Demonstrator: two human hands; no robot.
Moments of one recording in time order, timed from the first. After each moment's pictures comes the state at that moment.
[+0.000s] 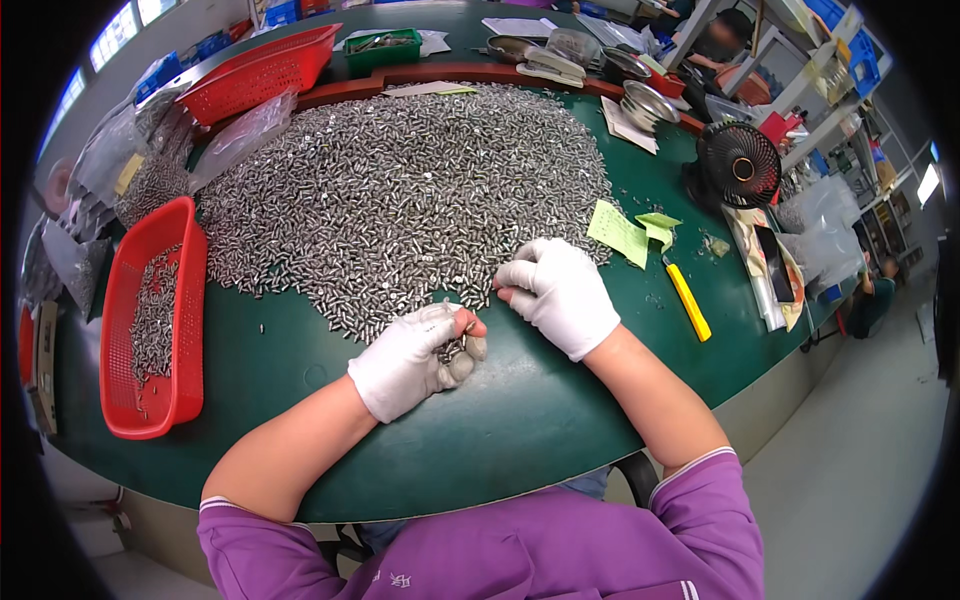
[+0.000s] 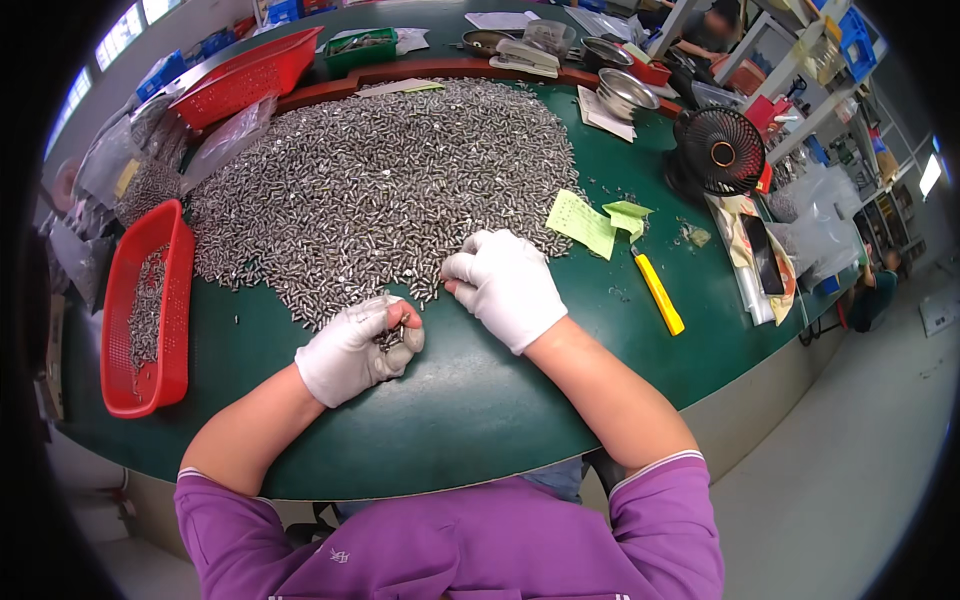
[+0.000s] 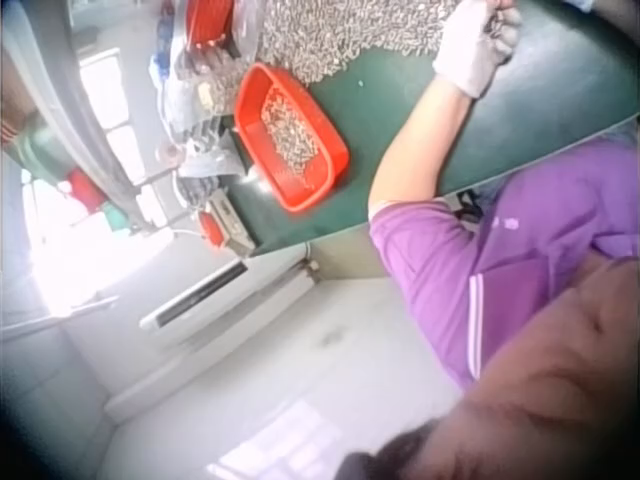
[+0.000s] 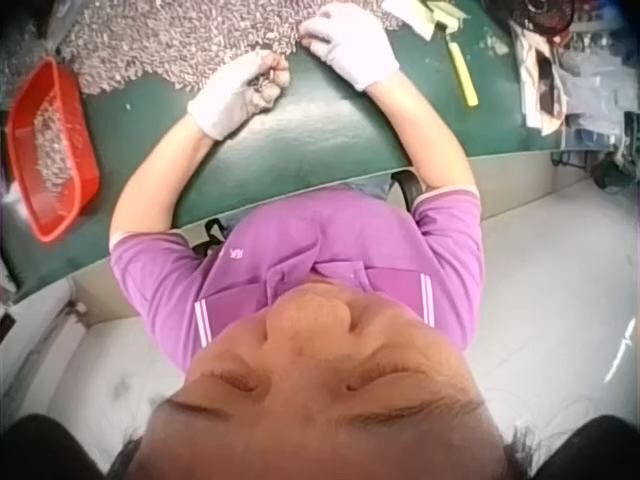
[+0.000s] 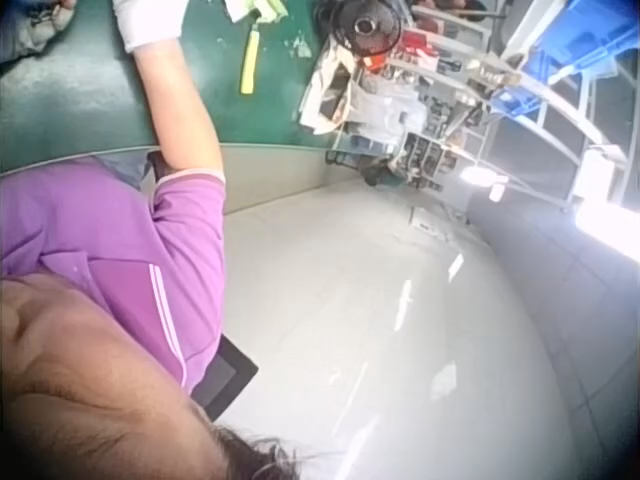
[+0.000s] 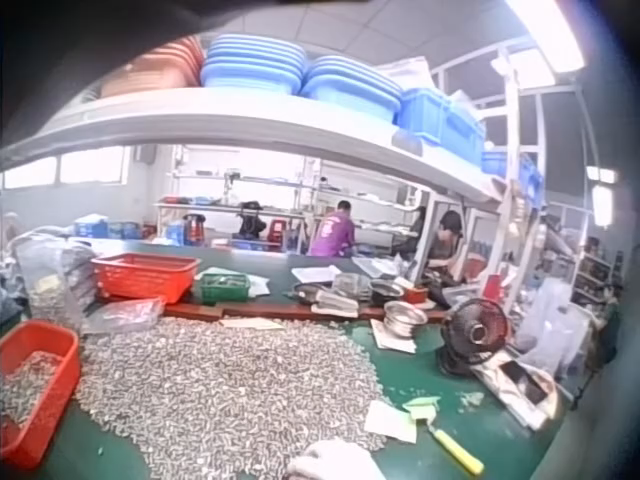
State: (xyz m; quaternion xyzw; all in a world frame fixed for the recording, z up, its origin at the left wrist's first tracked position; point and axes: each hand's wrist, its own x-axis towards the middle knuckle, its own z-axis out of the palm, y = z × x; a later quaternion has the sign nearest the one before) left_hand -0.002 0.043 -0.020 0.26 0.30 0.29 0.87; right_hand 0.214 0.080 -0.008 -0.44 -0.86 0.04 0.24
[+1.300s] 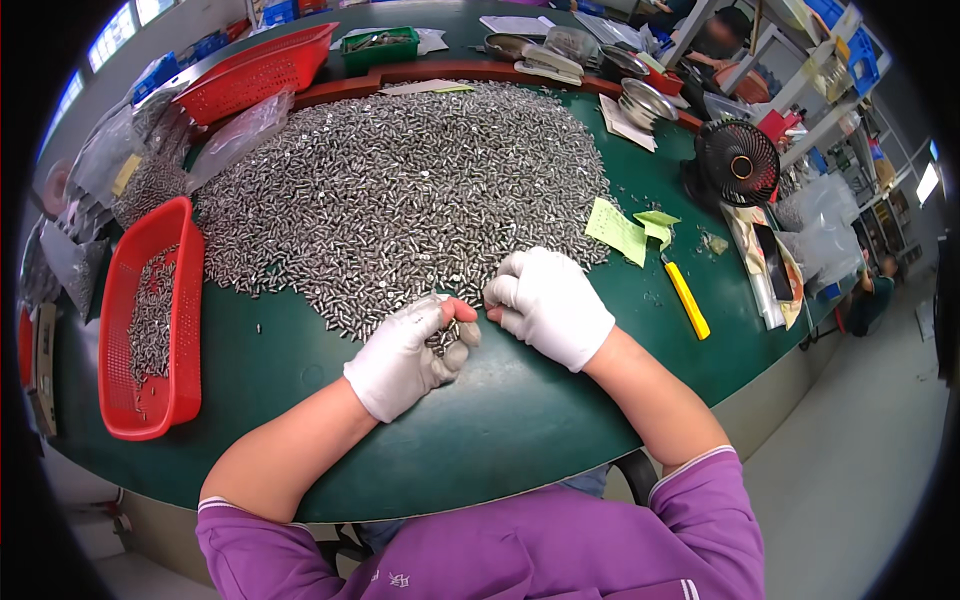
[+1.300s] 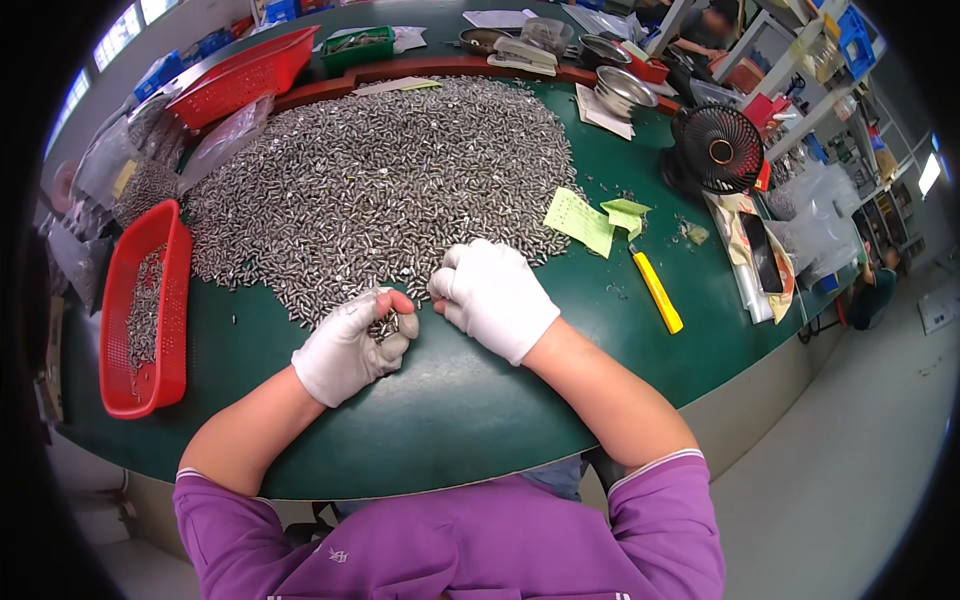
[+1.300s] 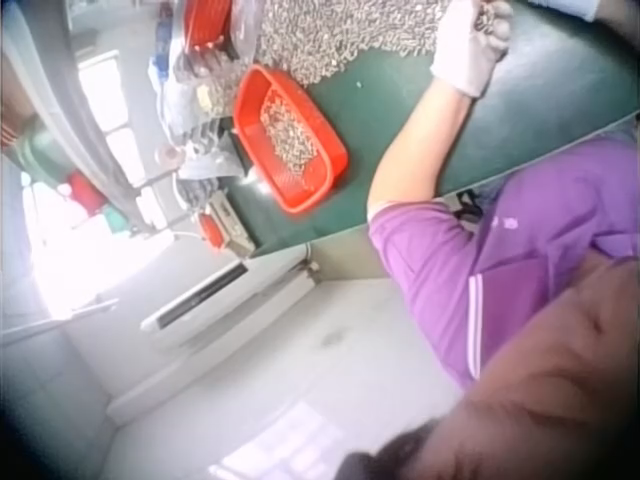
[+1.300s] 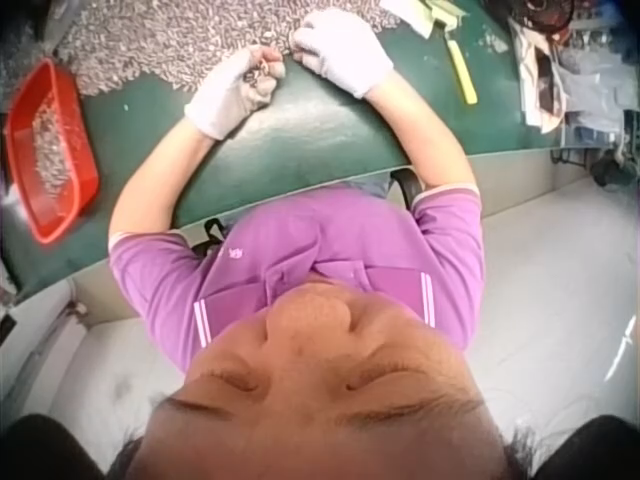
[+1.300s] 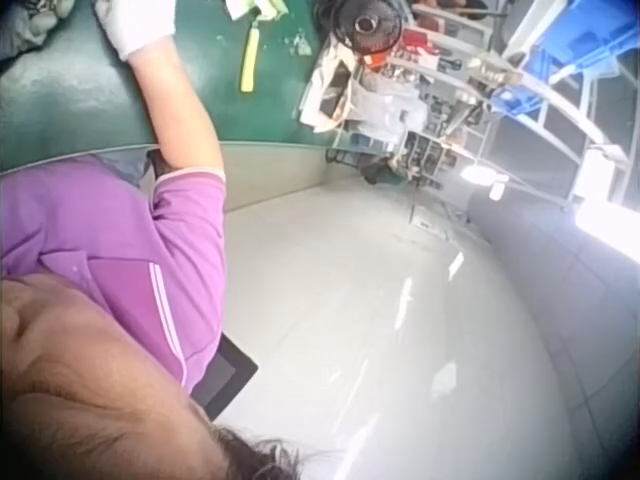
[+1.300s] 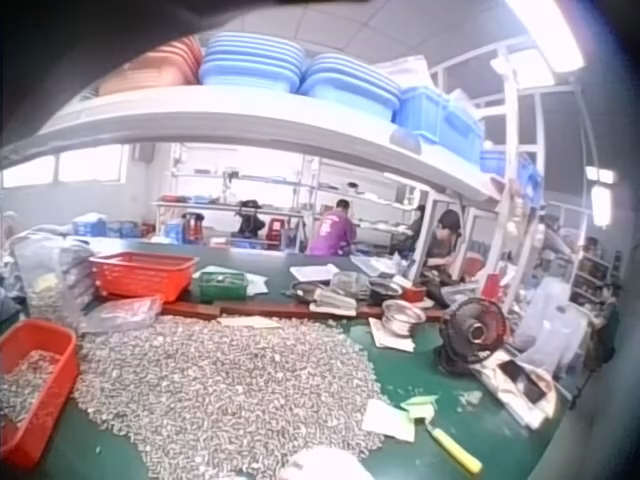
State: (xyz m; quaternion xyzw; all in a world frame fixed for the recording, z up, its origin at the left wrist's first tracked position) left_hand -0.002 0.041 -0.023 0.23 0.29 0.34 0.86; right_hand 0.207 0.073 0.002 -0.40 -0.90 0.04 0.17
